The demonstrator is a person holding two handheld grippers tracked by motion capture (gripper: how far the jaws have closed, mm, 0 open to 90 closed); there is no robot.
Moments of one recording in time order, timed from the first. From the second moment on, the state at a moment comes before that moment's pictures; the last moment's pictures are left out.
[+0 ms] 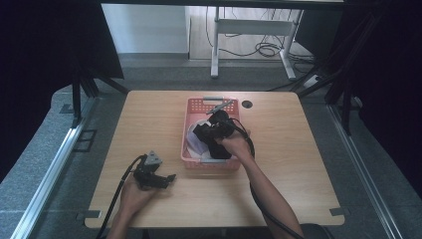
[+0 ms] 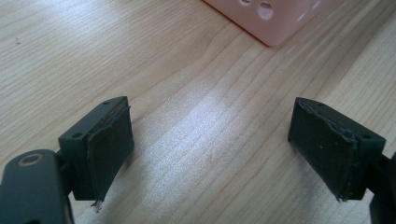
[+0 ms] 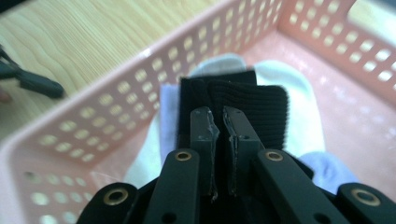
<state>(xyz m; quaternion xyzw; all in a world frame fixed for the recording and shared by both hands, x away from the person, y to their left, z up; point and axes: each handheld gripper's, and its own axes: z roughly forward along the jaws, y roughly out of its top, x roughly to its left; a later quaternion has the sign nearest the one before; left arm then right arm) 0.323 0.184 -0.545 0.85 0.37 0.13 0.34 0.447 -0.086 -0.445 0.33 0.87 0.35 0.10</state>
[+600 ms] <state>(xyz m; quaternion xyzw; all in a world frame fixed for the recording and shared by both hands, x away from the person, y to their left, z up) 0.323 0.184 -0.545 0.85 0.37 0.14 0.34 0.440 -0.116 -0.379 0.33 0.84 0.43 0.11</state>
